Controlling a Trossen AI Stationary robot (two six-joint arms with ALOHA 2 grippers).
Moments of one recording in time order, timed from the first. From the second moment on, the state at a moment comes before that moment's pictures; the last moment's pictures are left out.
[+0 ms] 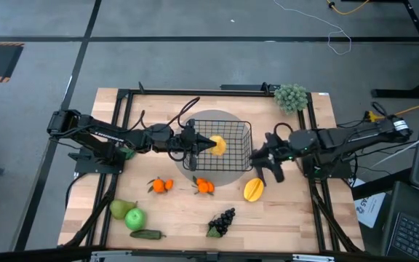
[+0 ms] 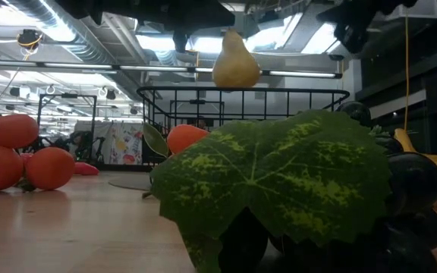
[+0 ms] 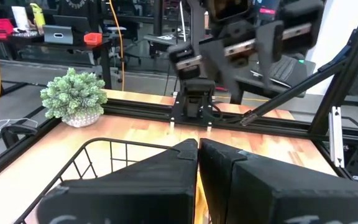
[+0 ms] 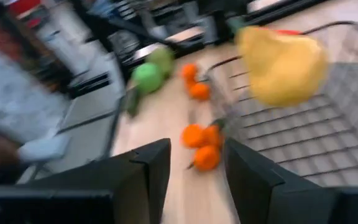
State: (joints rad) left arm -0.04 1.39 0.77 0.62 -0.17 -0.09; right arm 0.21 0.89 0.69 -0.15 -0.02 0.44
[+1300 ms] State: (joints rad) left arm -0.04 1.39 0.77 0.58 -0.16 -0.10; right arm 0.24 0.47 0.45 -0.14 0.02 0.32
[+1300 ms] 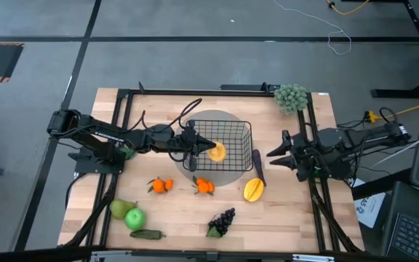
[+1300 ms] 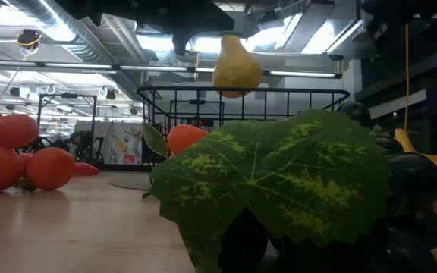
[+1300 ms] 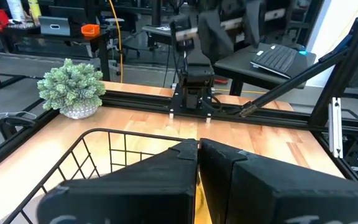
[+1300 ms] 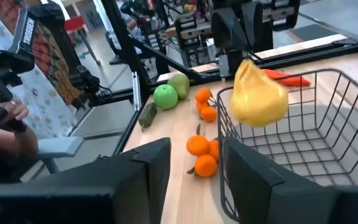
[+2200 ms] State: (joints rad) left arm -0.04 1.39 0.77 0.58 -0.16 -0.10; right arm 0.24 0.32 0.11 0.22 0.02 0.28
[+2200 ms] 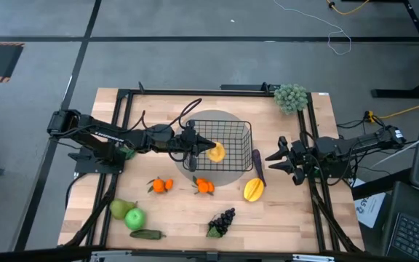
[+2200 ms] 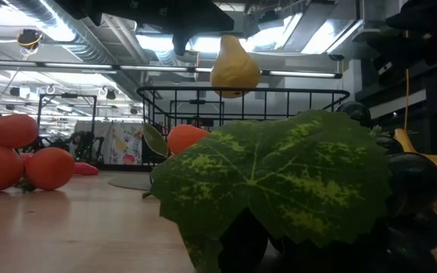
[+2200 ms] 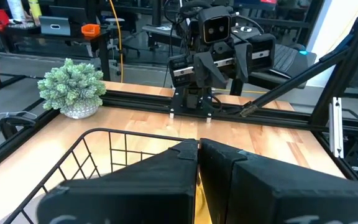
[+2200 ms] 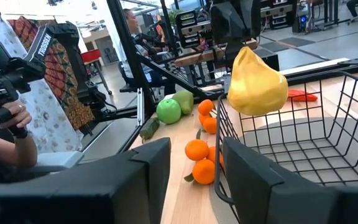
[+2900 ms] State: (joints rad) left arm -0.04 1.39 0.77 0.60 -0.20 -0.10; right arm 0.24 0.32 0.11 0.21 0.02 0.28
